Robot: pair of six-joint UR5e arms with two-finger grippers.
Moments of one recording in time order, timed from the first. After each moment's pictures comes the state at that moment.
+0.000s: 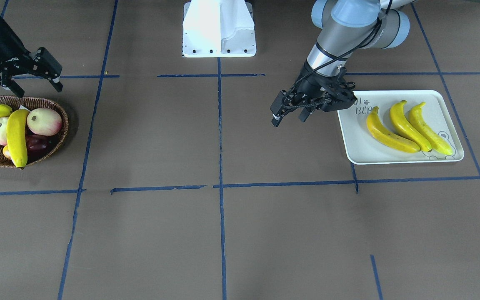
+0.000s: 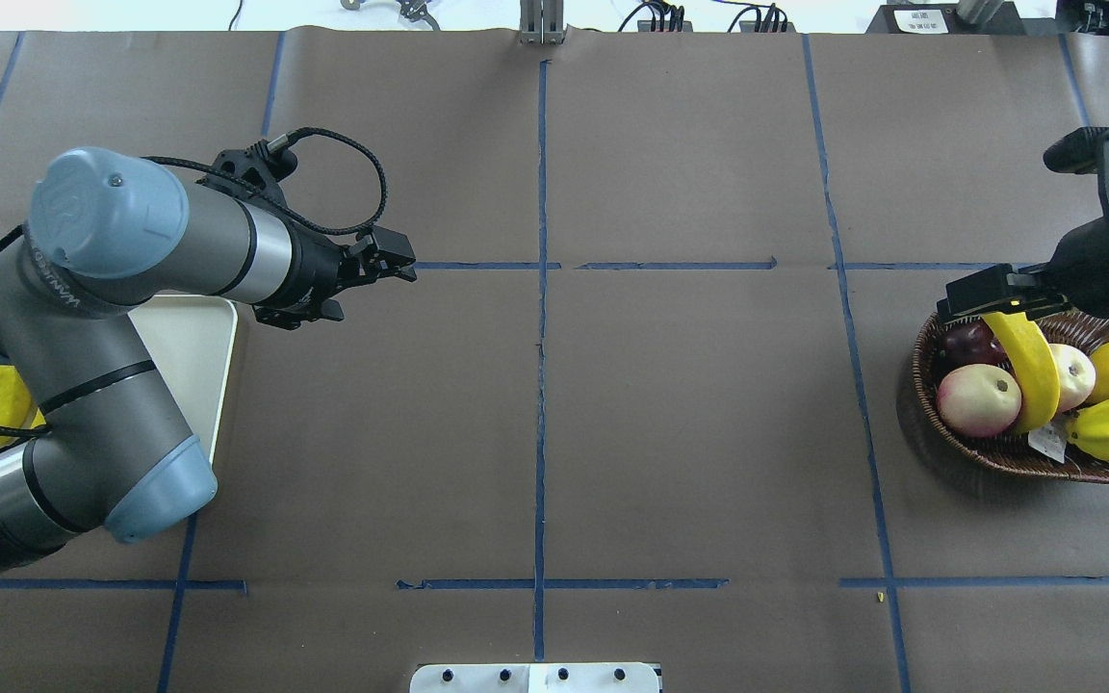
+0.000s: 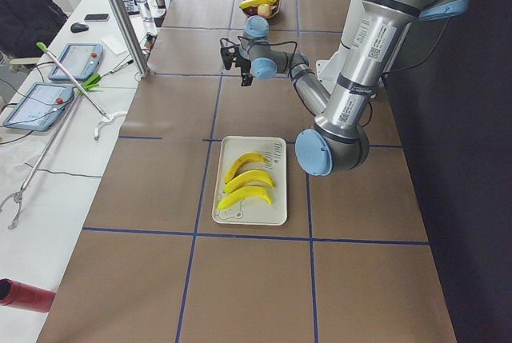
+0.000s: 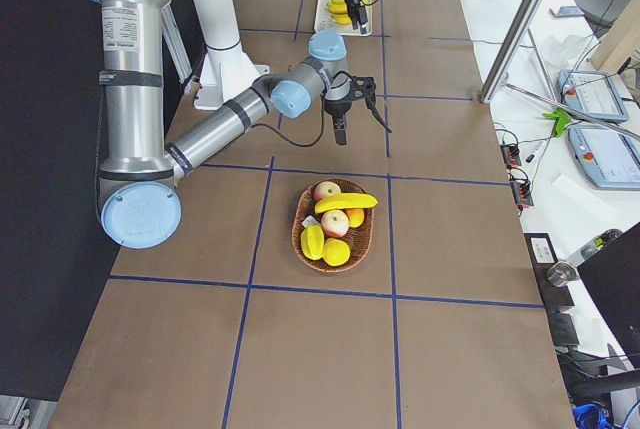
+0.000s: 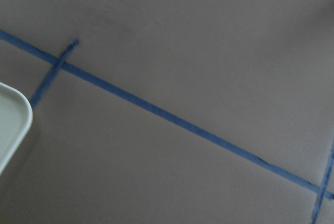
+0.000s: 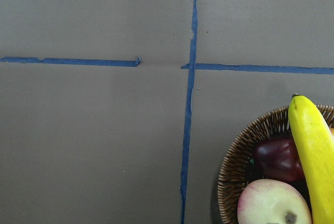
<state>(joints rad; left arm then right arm) -0.66 -2.00 -1.85 -1.98 -1.89 -1.62 0.97 -1.61 2.16 -1.39 2.16 0.84</state>
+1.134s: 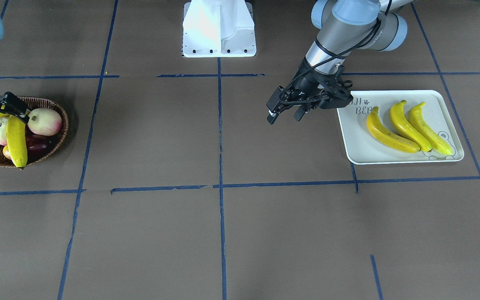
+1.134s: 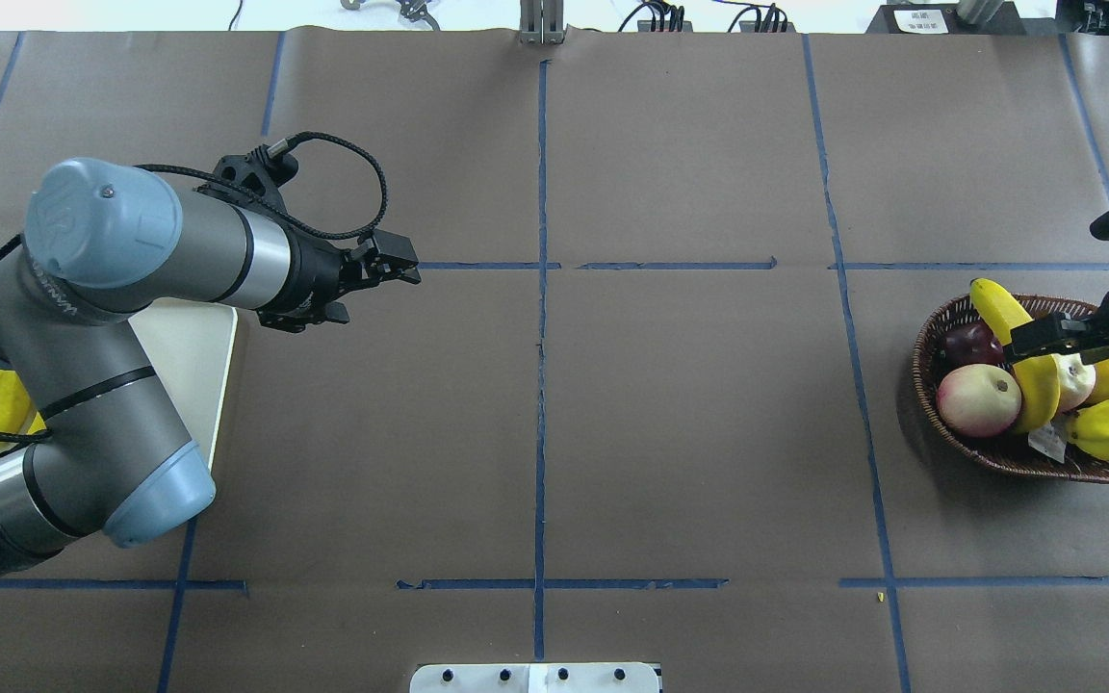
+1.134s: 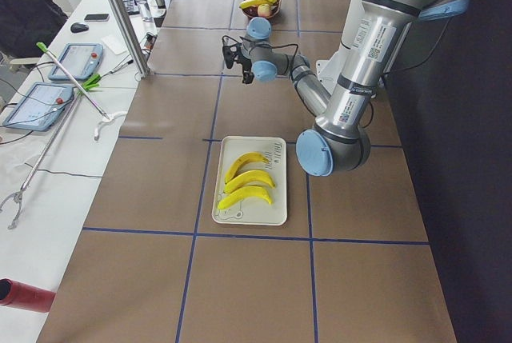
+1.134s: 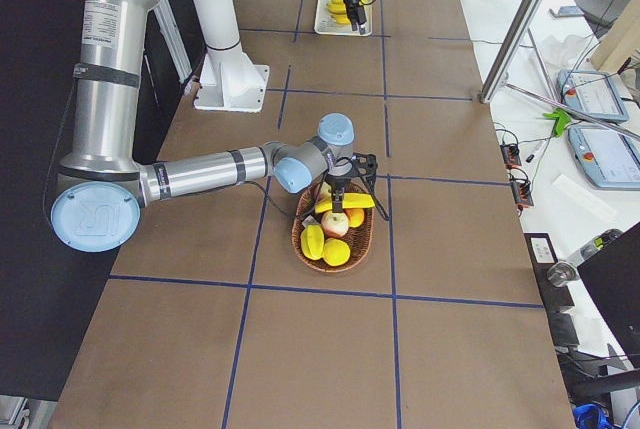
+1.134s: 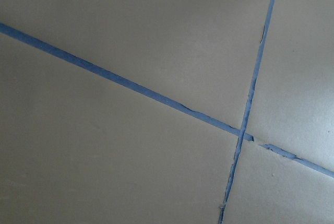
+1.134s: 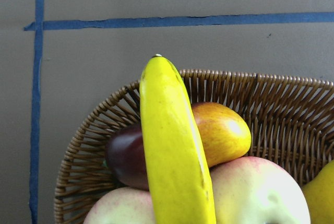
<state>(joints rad) -0.66 -1.99 -1.85 -2.02 -1.89 -1.62 1.00 -1.71 1.85 -1.11 2.20 0.80</state>
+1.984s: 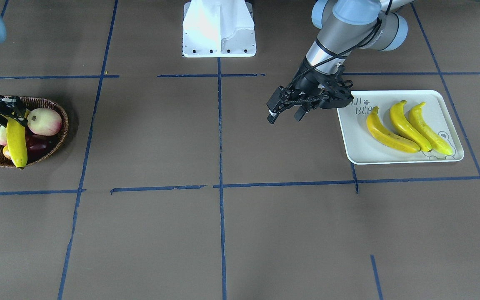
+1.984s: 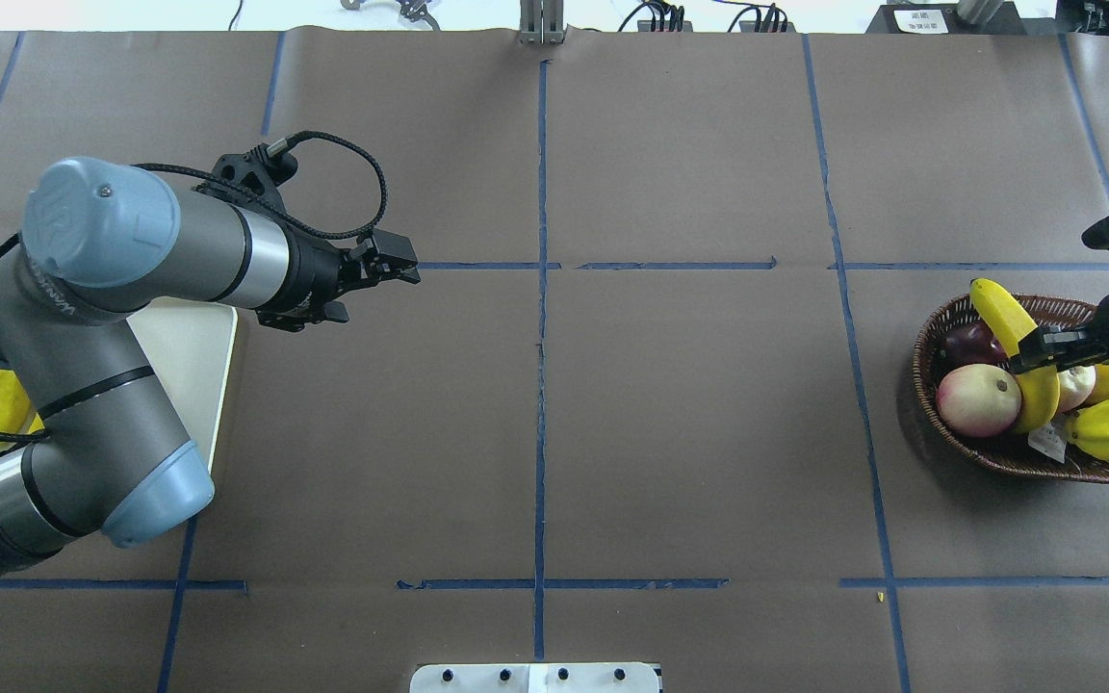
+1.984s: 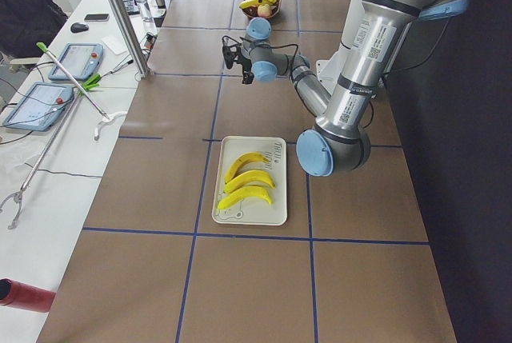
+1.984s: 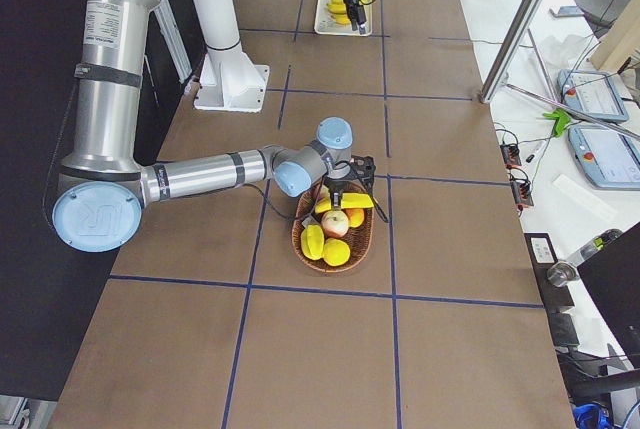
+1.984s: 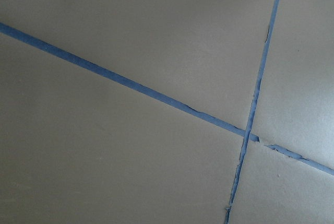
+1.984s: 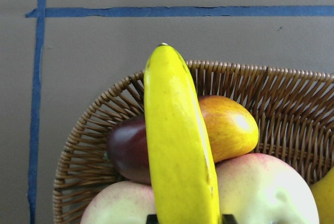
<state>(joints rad) -0.66 -1.99 -1.85 -2.02 -1.89 -1.62 1.00 -1.72 1.85 -1.09 2.21 0.77</state>
